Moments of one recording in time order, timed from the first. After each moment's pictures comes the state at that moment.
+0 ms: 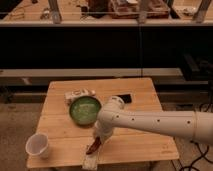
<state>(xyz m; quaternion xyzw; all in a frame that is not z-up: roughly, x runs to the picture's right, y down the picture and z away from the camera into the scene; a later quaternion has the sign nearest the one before) -0.036 0.251 0.748 -0.27 -0.26 -0.35 0.86</state>
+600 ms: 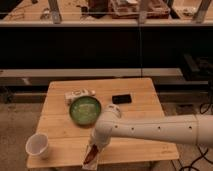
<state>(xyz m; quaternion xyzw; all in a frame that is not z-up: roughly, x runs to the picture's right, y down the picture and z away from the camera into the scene) -0.055 0.282 0.725 -0.25 -0.28 -0.40 0.84</state>
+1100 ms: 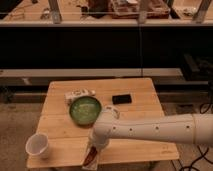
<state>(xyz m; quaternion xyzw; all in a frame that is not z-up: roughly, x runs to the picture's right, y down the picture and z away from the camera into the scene) -0.060 0.285 0.724 -0.25 -0.28 -0.40 0.83</state>
